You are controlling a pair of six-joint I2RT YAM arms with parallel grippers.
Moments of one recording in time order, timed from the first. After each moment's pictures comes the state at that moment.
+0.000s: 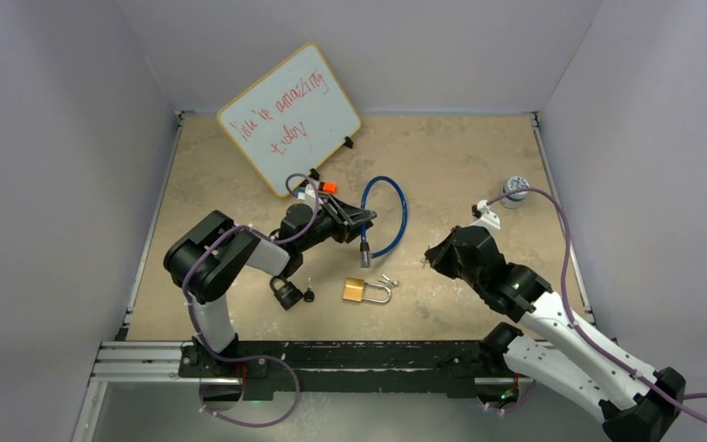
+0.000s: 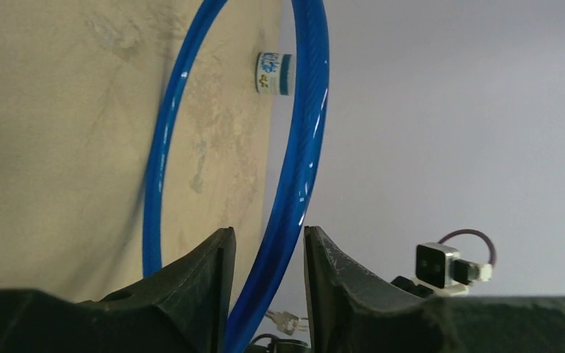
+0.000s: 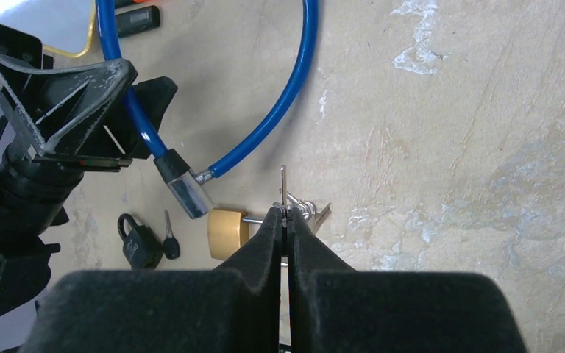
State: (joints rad) left arm -0.61 1.83 0.59 1.11 0.29 -1.53; right arm 0.69 0.74 0.63 -0.58 0.29 0.98
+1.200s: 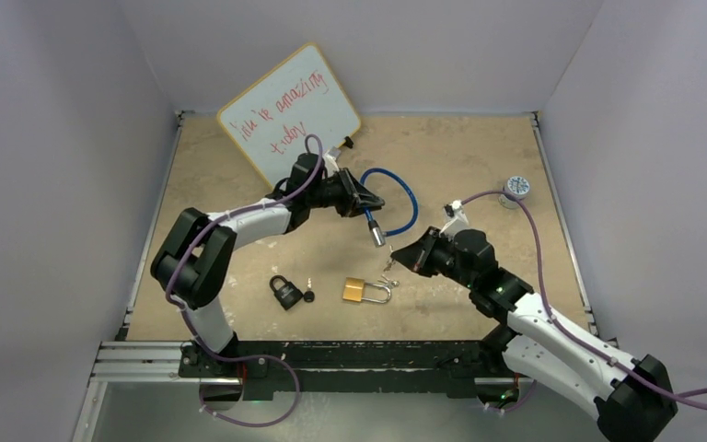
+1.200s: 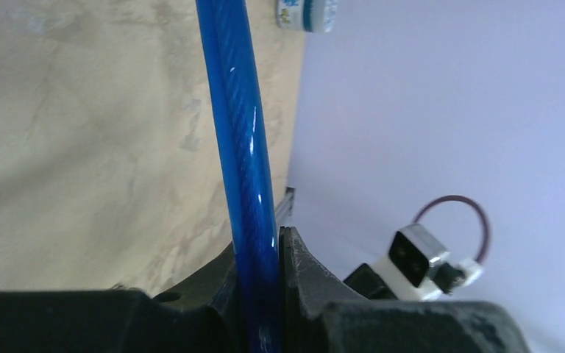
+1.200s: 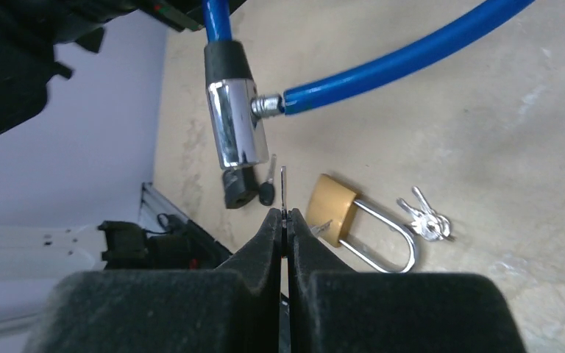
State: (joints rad) left arm -0.55 1.75 1.02 0.27 0.56 -1.25; right arm 0.67 0.79 0.45 -0.10 -0.09 0.92
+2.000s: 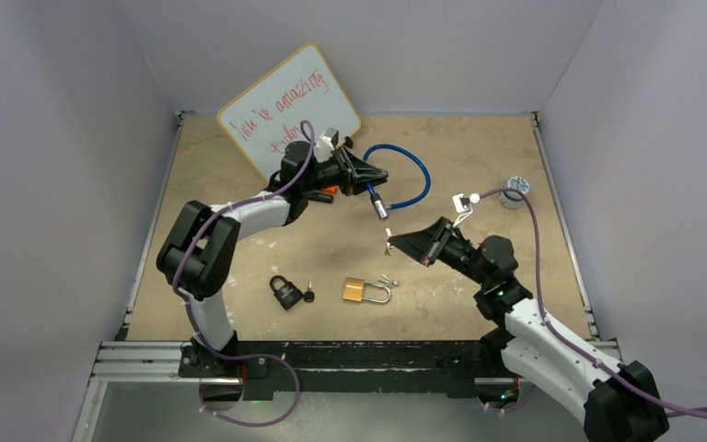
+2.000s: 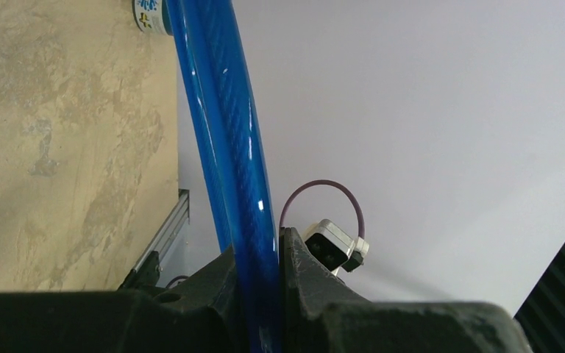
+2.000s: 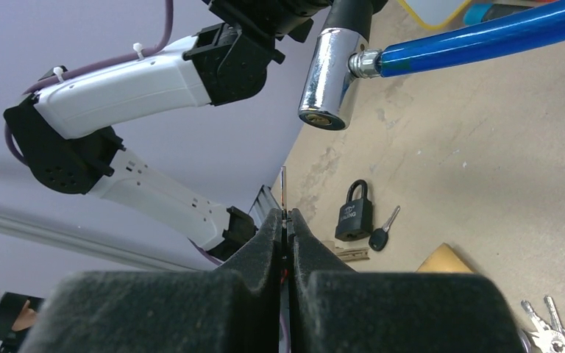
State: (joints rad) left arm -0.49 1.82 1.08 0.65 0.71 -1.61; right arm 0.50 0.79 0.29 0.55 -0.49 1.06
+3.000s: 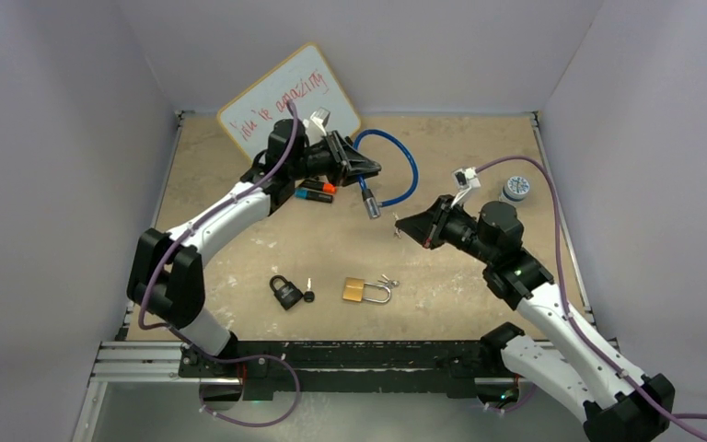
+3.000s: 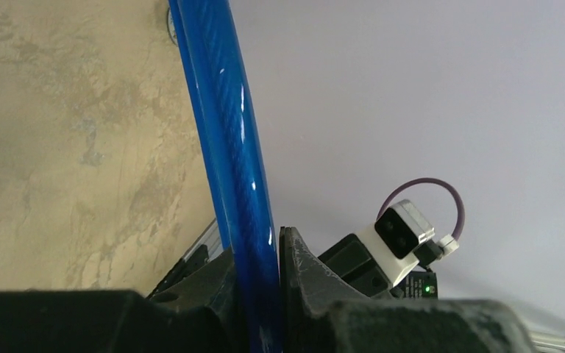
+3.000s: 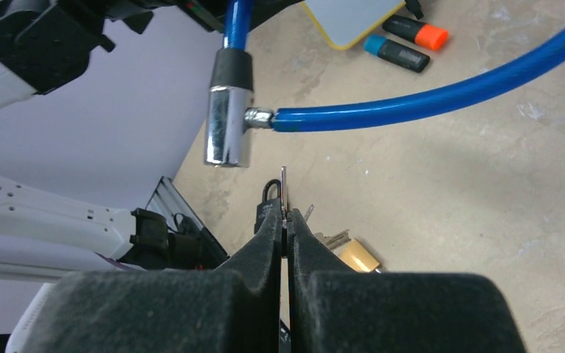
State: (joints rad) left arm -0.48 1.62 1.25 0.13 0.65 -1.31; right arm 0.50 0.80 0.67 -0.05 -0.38 0.68
